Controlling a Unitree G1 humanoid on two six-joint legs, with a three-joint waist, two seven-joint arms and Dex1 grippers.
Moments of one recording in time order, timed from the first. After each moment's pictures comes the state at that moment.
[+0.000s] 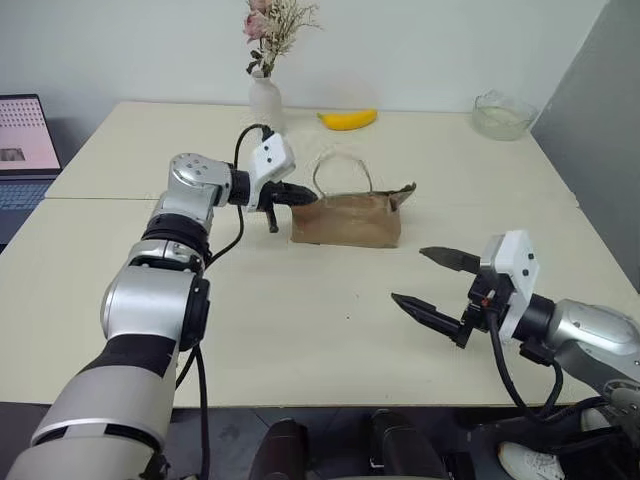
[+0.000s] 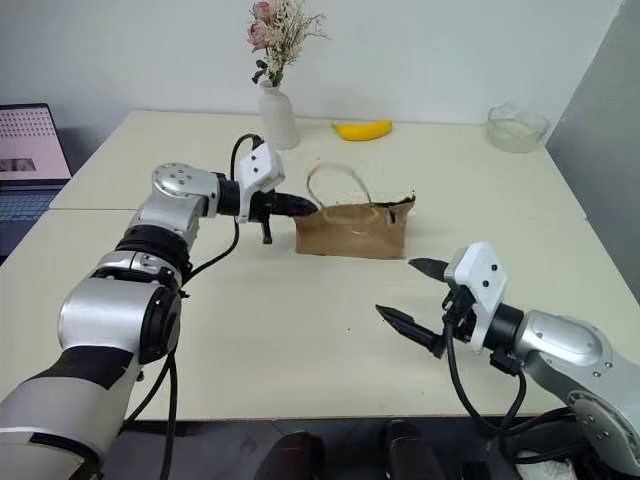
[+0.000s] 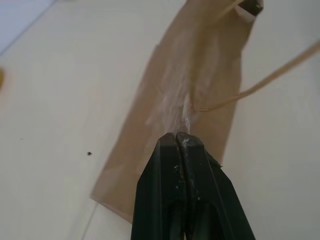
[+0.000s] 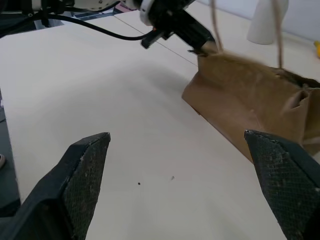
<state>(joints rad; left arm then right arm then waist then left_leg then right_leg) -1.24 0.47 -0.07 1.22 0.10 -0.23 -1.36 -0.09 -0.79 -0.14 -0.81 0.81 0.75 0.48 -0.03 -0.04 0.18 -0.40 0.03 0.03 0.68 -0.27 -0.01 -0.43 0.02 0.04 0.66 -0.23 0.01</state>
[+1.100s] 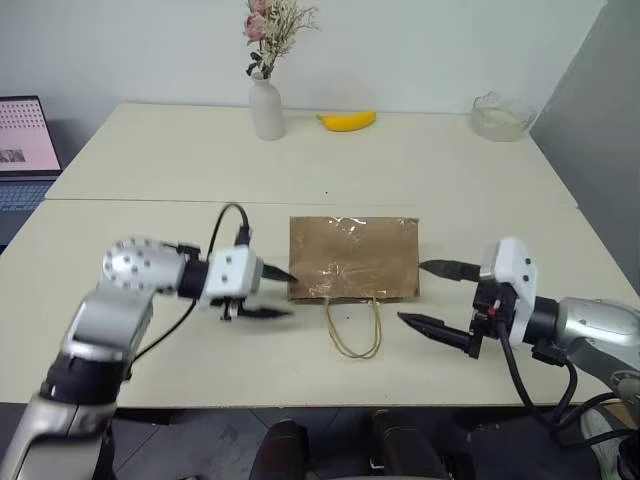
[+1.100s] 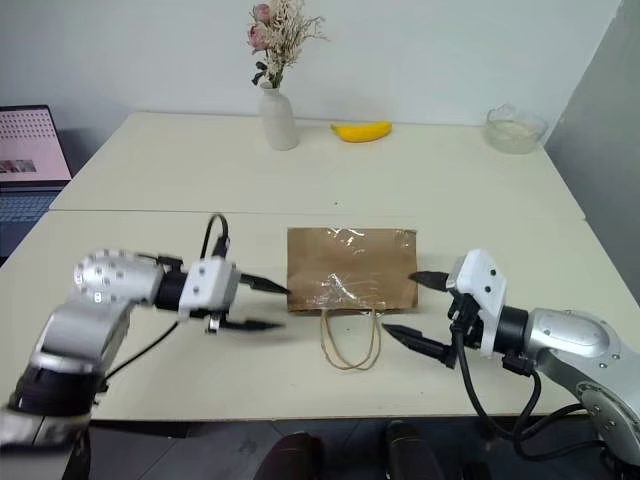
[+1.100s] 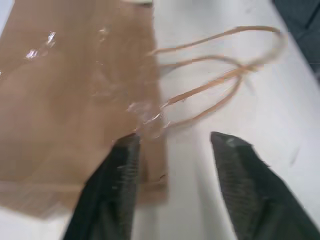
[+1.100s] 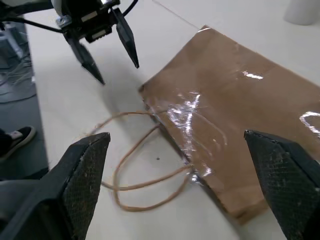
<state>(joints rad) -0.29 0.79 -0.06 -0.23 -0.21 0.09 -1.40 -0.08 -0.85 -0.11 -0.77 0.81 0.76 0.66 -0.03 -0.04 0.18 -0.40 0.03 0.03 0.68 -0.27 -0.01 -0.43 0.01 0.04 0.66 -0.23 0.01</state>
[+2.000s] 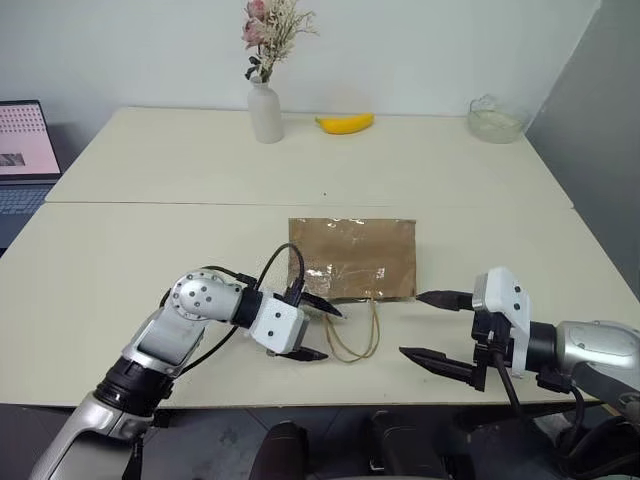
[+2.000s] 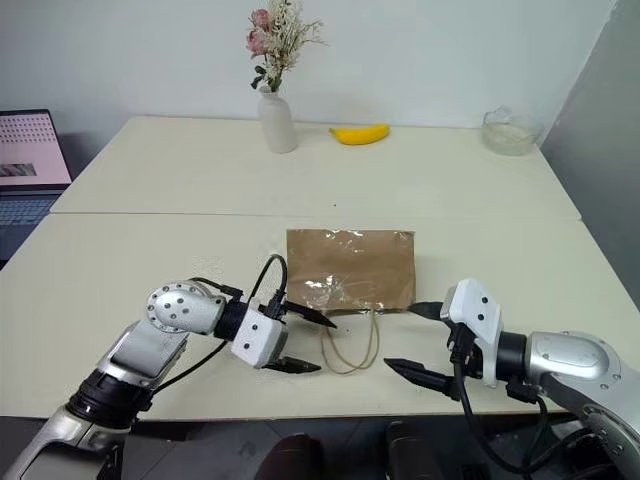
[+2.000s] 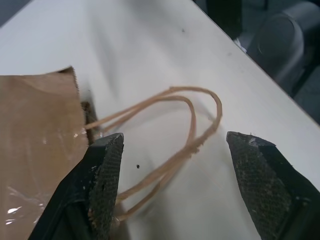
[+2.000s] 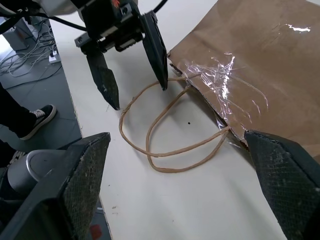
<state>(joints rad) -0.42 0.68 -0.34 -0.03 -0.07 -0.30 -1.37 0.02 -0.90 -0.13 -0.83 0.82 0.79 0.67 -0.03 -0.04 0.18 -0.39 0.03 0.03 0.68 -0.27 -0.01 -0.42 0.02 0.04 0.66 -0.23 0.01</state>
